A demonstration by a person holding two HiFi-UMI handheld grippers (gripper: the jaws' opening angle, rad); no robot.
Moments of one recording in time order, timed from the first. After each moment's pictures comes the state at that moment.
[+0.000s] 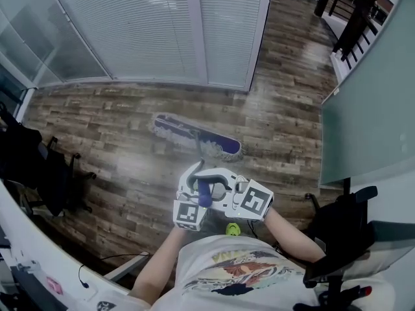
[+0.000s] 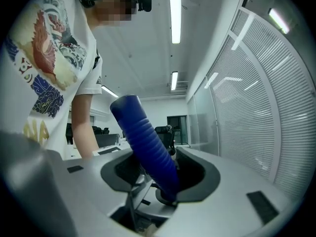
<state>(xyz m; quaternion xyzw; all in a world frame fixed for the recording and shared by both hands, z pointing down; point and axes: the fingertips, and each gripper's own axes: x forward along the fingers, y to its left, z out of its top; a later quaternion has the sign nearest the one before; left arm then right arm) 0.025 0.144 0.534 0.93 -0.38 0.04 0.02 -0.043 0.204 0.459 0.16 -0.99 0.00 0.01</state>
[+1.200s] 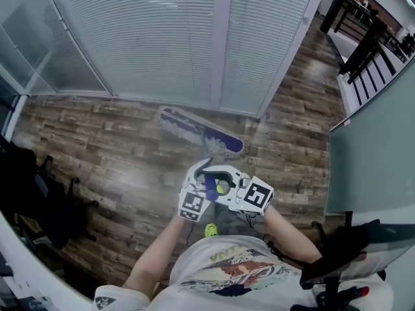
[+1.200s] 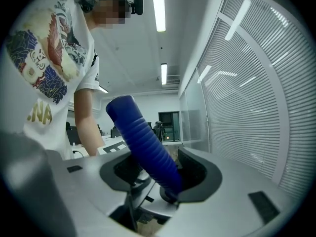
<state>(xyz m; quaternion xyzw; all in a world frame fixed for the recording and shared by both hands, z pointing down) -0.056 -0.193 0.555 0.95 -0.30 0.08 0.00 -0.137 -0.138 0.479 0.19 -0.98 0.03 0.02</state>
